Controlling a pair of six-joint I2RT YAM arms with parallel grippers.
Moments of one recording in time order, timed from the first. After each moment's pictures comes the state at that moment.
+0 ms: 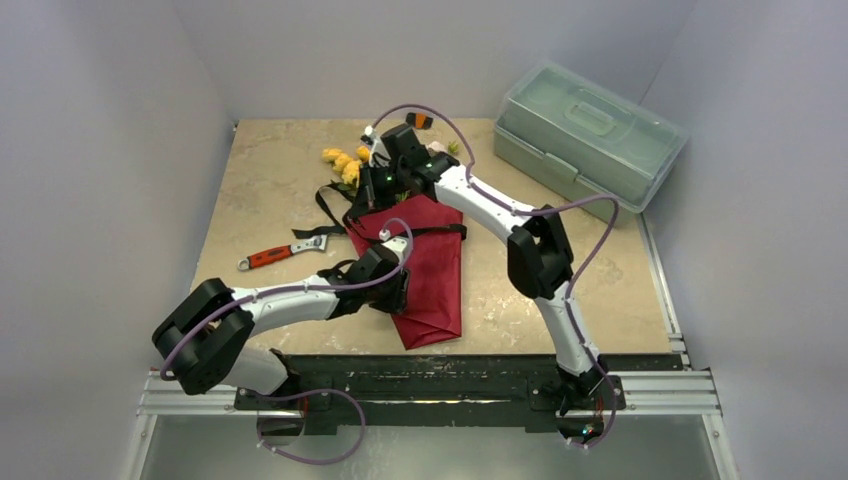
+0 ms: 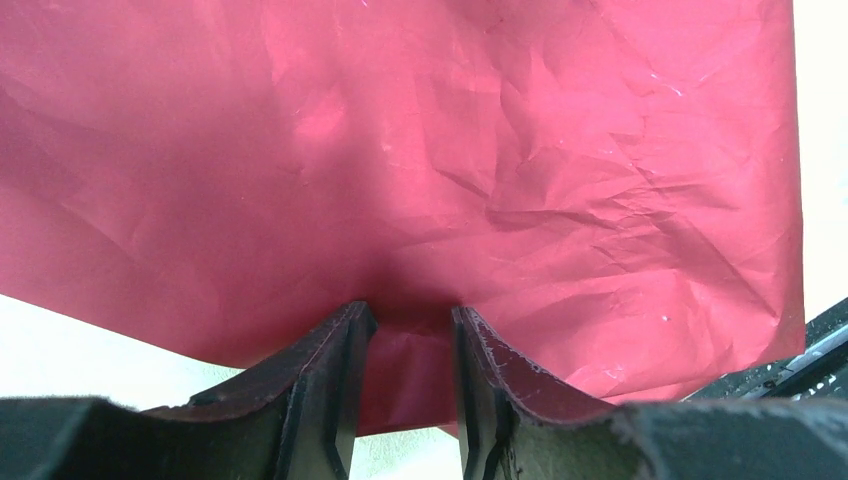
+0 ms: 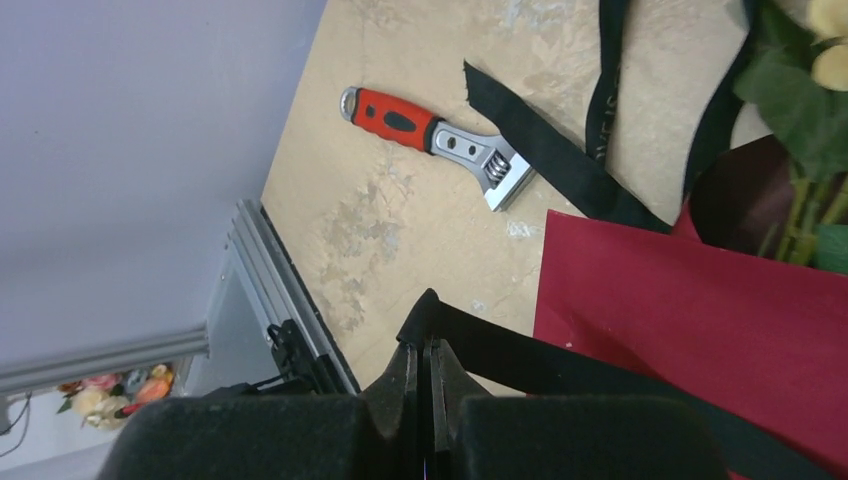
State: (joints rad) left arm -0.81 1.41 0.62 -0.13 -0.03 -0.47; right arm 0.73 2.22 2.04 -0.50 -0.54 0.56
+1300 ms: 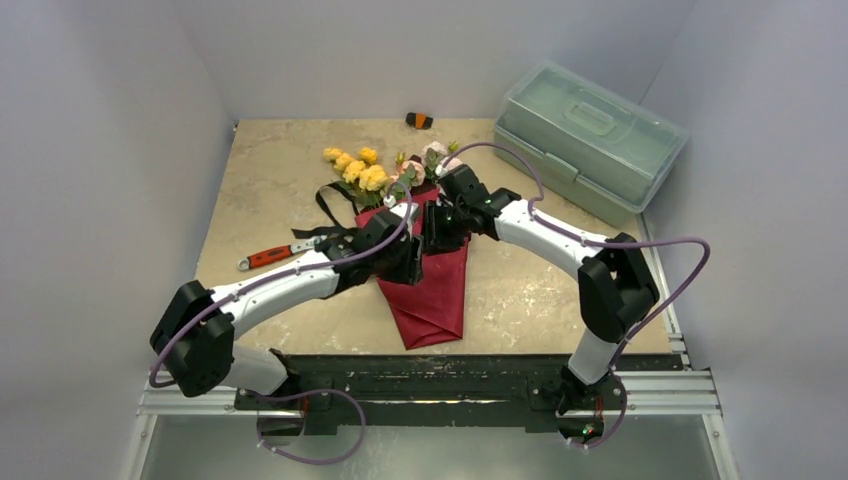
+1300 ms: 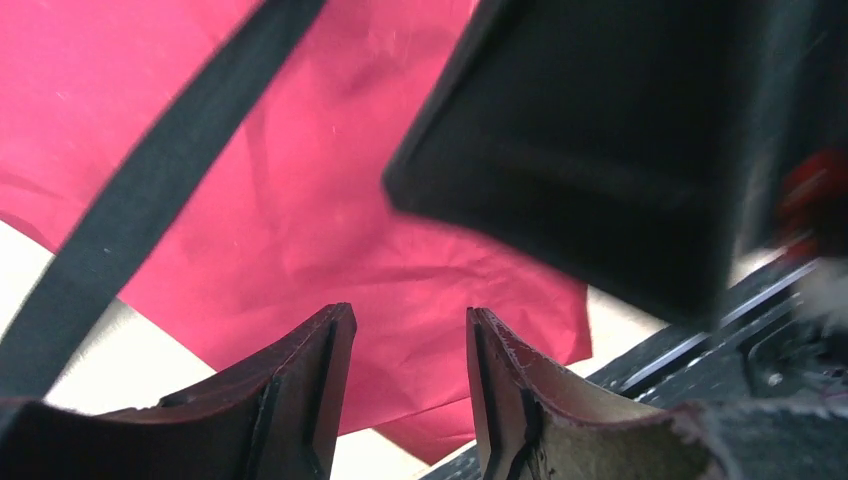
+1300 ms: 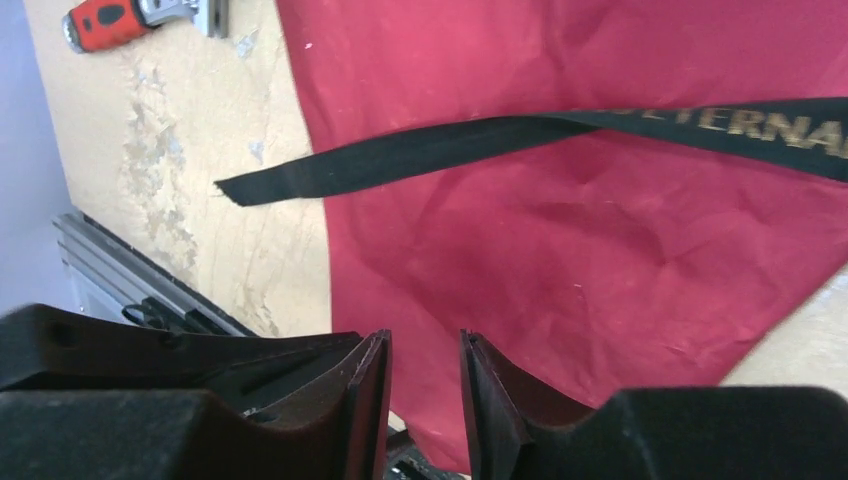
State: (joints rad) left arm -0.80 1.38 0.88 -0.36 -0.03 -0.53; right arm 0.66 1.73 1.32 -0.53 -0.25 0.63
